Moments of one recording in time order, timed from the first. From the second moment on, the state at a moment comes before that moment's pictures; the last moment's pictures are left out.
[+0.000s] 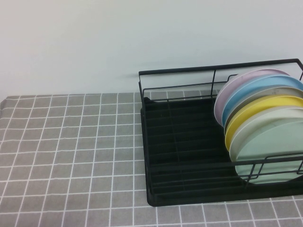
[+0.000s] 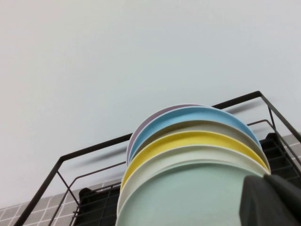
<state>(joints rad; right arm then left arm) 0.11 0.28 -0.14 1.39 -0.02 -1.03 0.00 -0.01 0.00 -0.05 0.31 -0.08</state>
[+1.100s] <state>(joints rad) 0.05 0.16 -0.14 0.62 0.18 -0.76 0.00 -0.01 0.00 -0.05 0.31 -0.09</state>
